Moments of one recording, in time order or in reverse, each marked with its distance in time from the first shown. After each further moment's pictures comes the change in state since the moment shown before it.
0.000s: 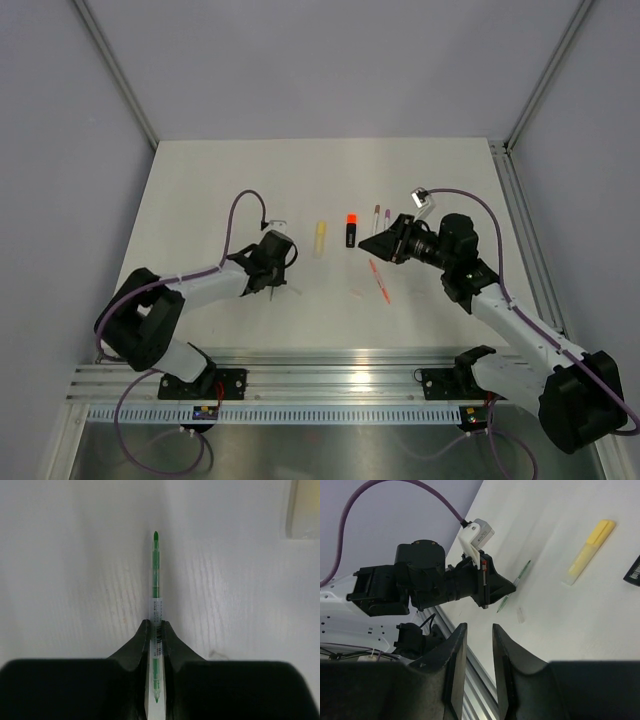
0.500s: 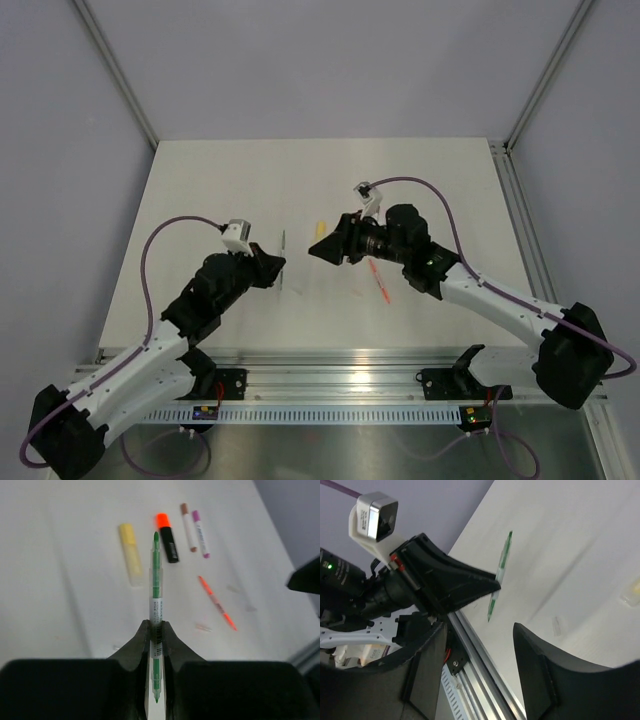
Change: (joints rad) left arm 0.002 -0.735 -0.260 0.202 0.209 -0.084; right arm 0.320 0.206 0.220 -0.039 0.184 -0.052
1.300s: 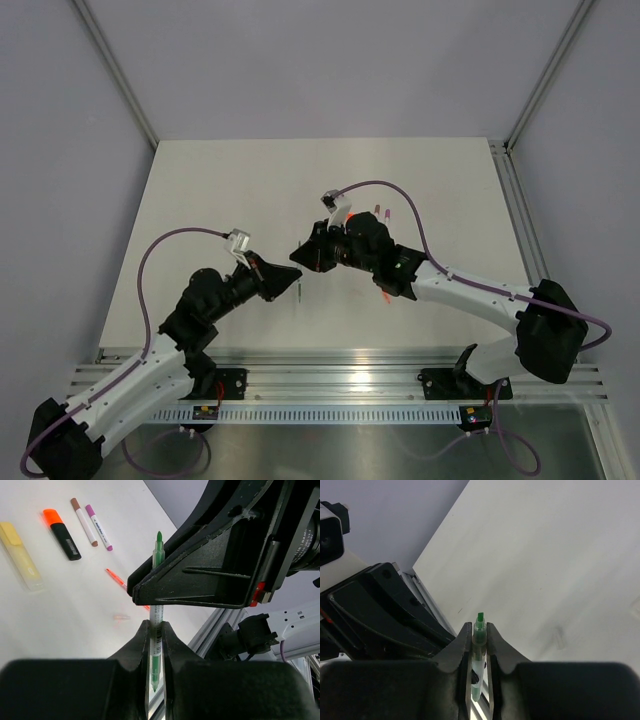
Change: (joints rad) left arm -0.002 -0.155 -0.154 0.273 0.372 -0.157; right arm 0.214 0.183 0.141 -0.037 0.264 -0.083
